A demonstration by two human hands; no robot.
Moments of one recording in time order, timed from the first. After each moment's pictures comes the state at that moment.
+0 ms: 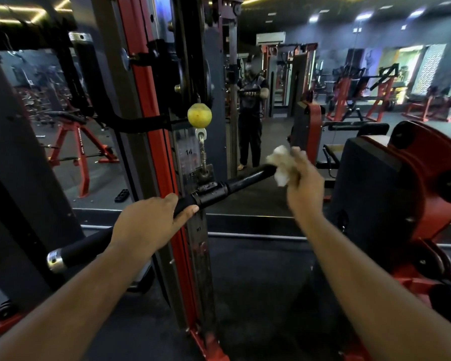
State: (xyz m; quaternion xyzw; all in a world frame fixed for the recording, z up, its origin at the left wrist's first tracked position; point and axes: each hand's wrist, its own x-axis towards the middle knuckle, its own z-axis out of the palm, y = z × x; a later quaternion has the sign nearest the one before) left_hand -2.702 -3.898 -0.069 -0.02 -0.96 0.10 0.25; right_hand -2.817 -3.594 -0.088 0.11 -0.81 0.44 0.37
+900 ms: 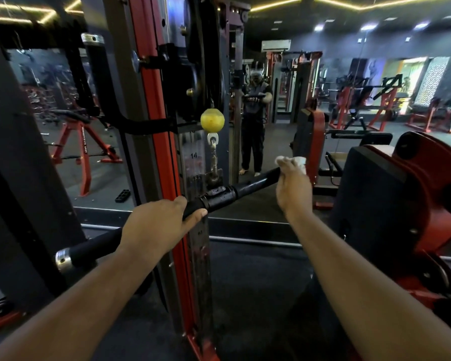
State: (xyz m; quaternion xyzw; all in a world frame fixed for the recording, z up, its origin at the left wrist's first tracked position) left_hand -2.705 -3.890 -0.070 -0.01 -0.96 0.10 0.26; right_hand -2.850 -3.622 -0.080 0.08 -0.88 0.34 0.32
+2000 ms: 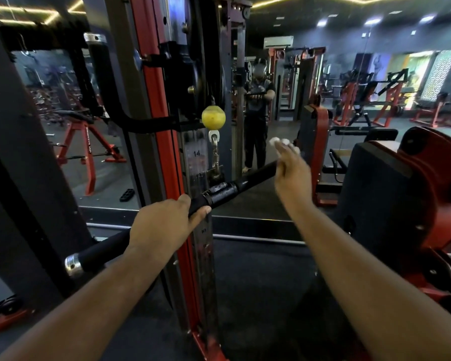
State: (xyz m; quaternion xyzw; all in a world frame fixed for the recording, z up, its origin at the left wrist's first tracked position) left_hand -2.701 -3.880 -0.074 0.02 -0.96 0.09 0.26; right_hand -2.840 -3.633 -0.068 0.13 -0.84 0.39 0.35
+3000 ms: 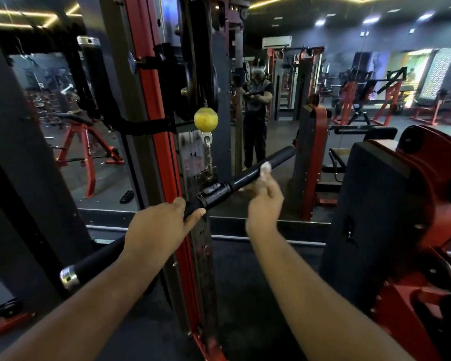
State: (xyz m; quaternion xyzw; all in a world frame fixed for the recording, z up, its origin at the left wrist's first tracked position) left_hand -2.694 -3.874 -0.069 0.02 -0.96 0.11 0.27; right_hand -2.804 -3.705 -0.100 -0.01 -0.49 0.85 0.17
